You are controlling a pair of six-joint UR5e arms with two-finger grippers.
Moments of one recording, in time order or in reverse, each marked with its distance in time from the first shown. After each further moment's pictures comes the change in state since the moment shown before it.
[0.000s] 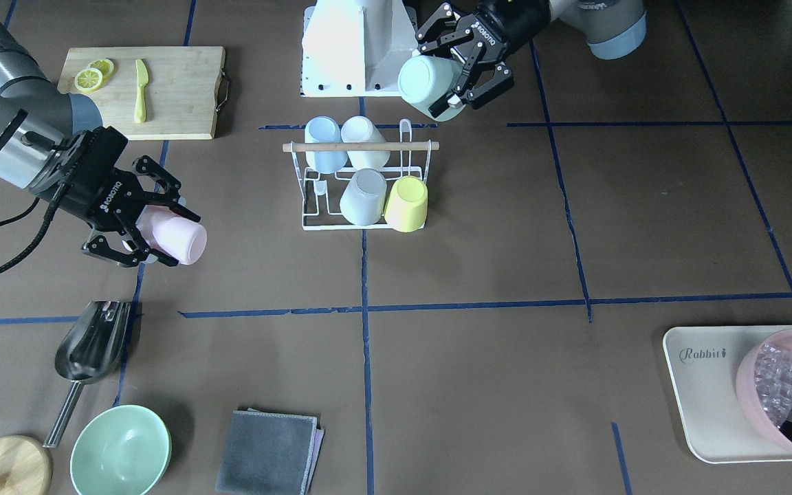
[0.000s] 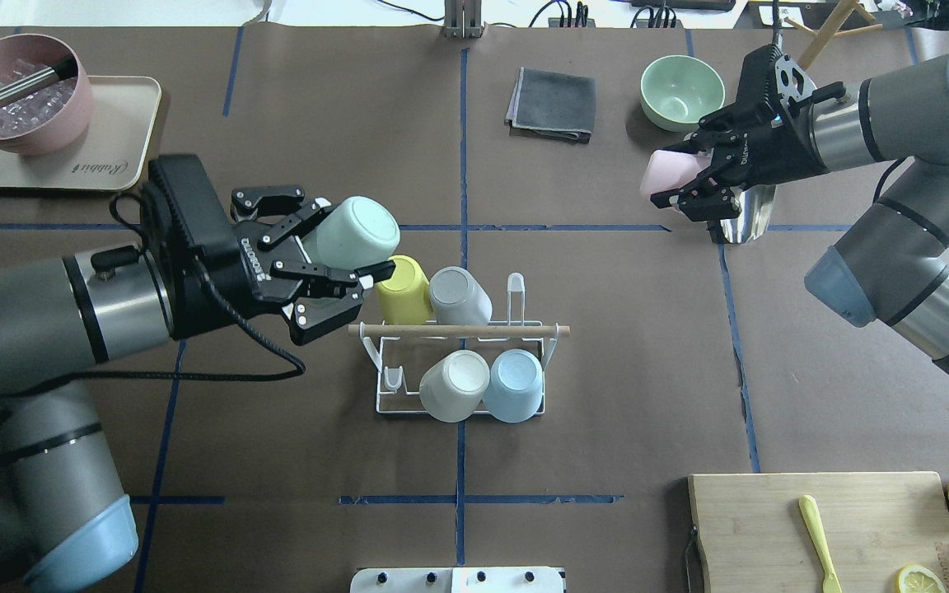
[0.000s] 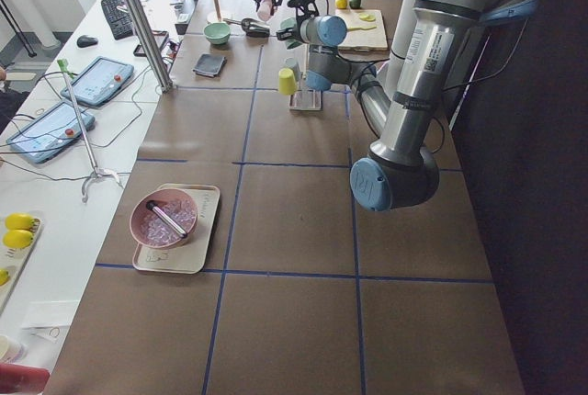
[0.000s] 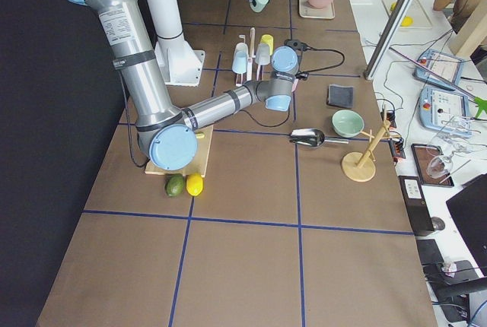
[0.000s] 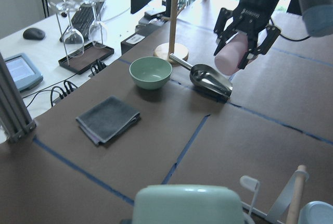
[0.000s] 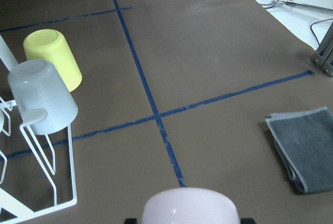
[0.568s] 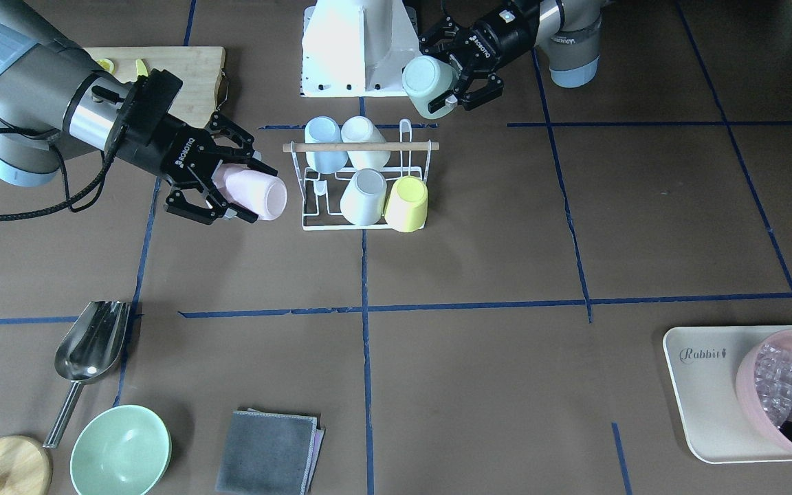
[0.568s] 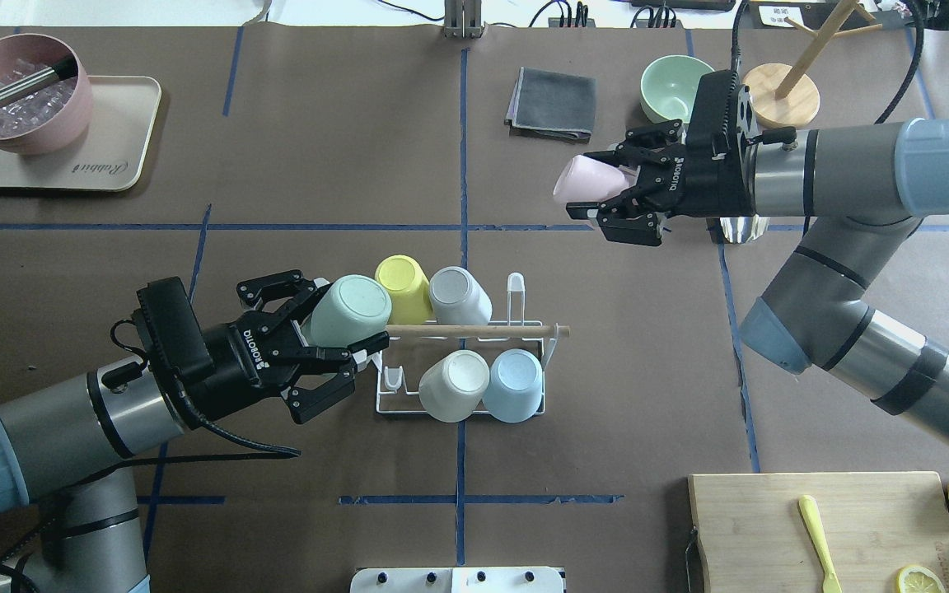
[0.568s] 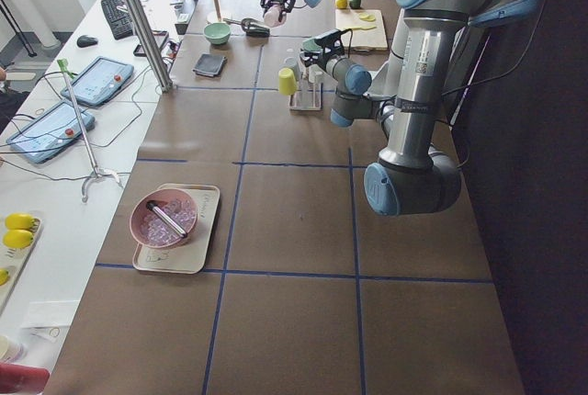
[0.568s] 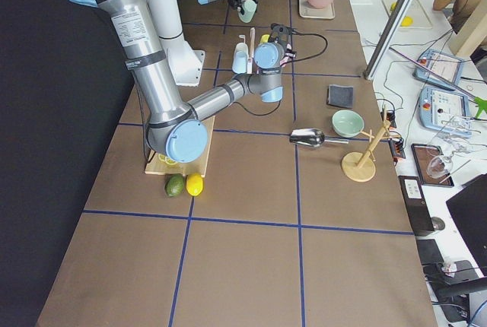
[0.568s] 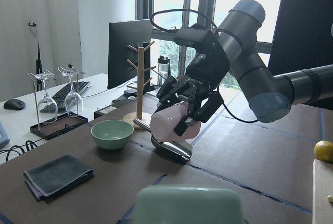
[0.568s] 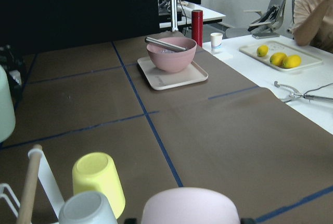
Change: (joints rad) left arm 0.147 0.035 0.189 -0.420 0.184 0.008; right arm -0.144 0.069 0.000 0.299 -0.229 0.243
